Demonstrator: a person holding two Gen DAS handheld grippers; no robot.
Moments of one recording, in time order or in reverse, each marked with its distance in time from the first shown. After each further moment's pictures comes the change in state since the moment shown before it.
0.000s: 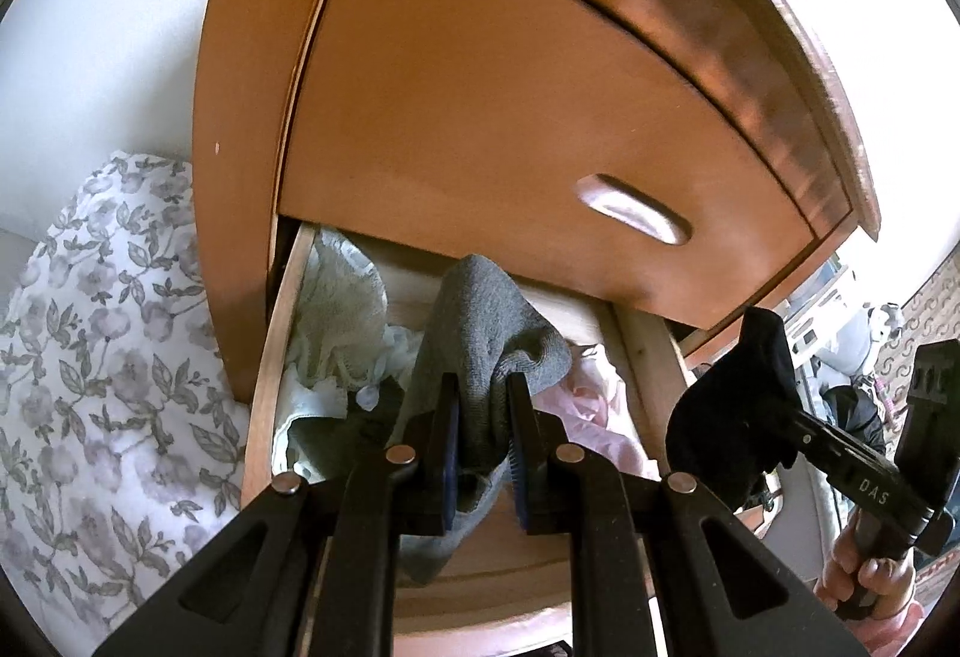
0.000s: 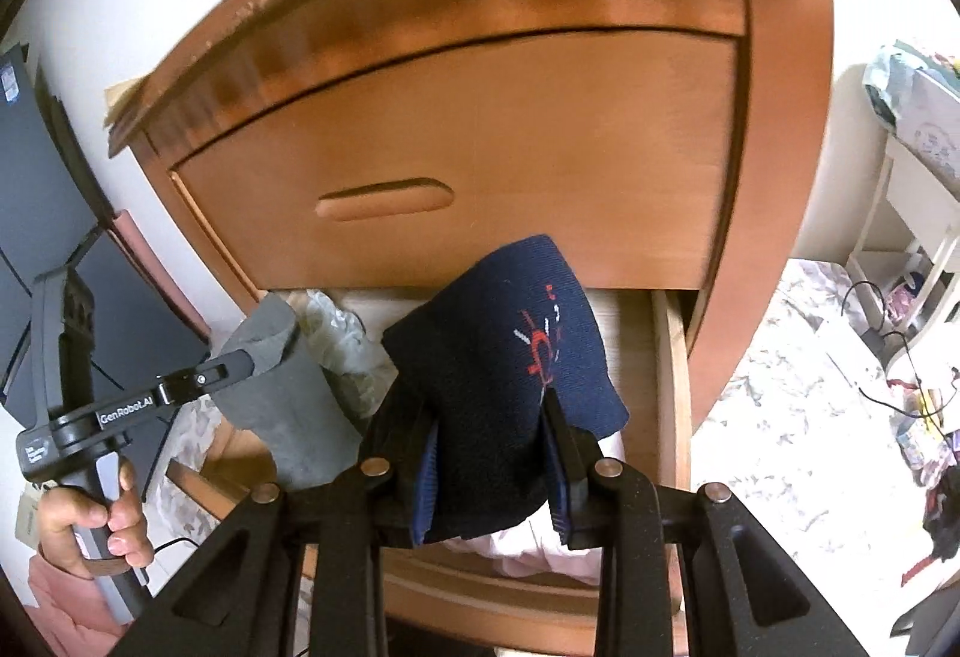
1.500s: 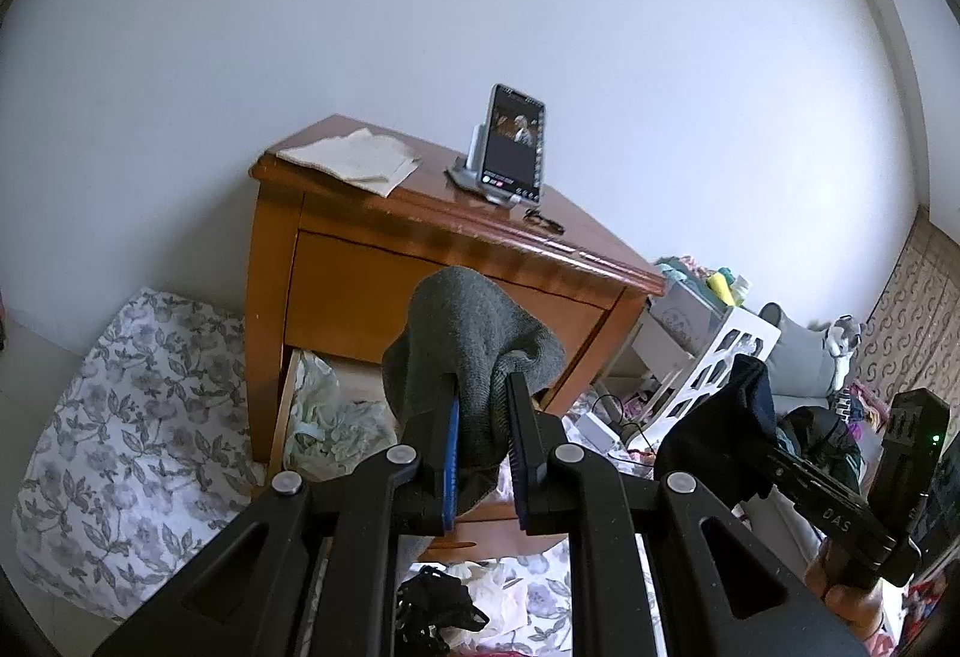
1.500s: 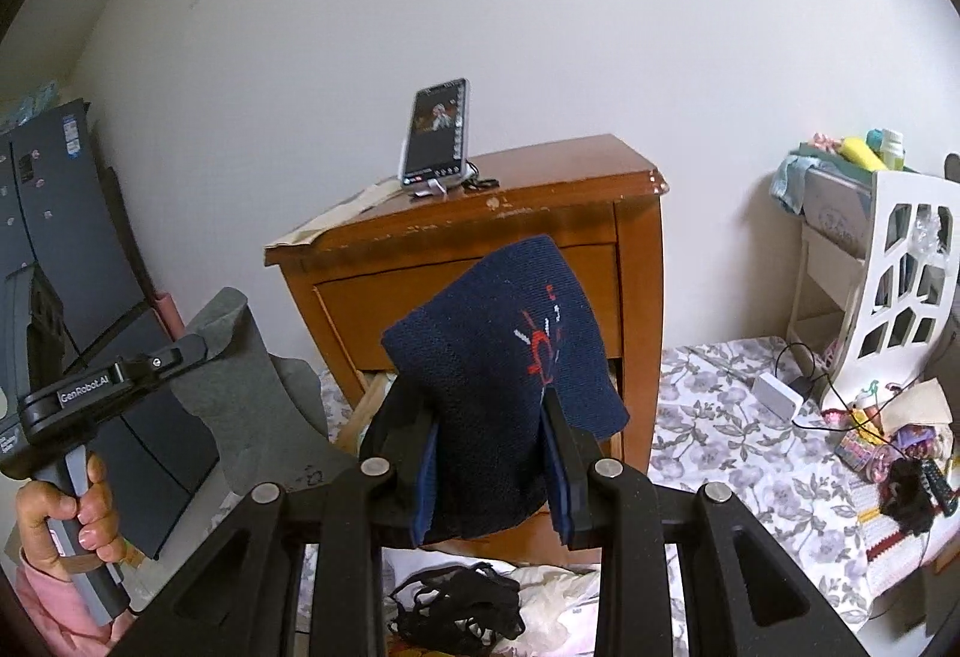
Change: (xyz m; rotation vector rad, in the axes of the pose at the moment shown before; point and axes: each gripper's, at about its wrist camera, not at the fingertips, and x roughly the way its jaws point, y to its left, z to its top) left arm -0.221 -0.108 -0.046 0.132 -0.310 -0.051; right arm -0.212 0.046 -0.054 0.005 -0.326 -0.002
